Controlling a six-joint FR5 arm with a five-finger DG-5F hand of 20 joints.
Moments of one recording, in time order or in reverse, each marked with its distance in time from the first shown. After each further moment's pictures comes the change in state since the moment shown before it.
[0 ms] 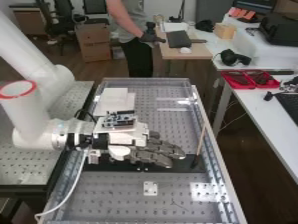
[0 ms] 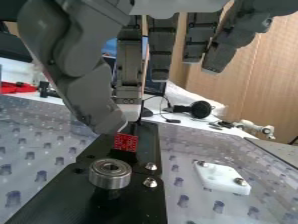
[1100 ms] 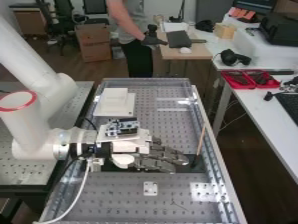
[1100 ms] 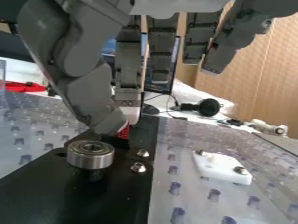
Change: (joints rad) arm -0.046 -0.055 0.058 -0.008 -0.097 0.009
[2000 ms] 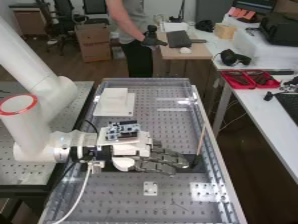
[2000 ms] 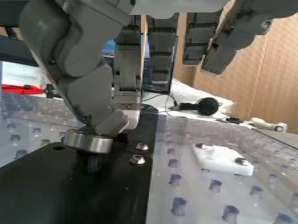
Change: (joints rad) arm -0.004 -0.017 0.000 0.026 0.003 0.026
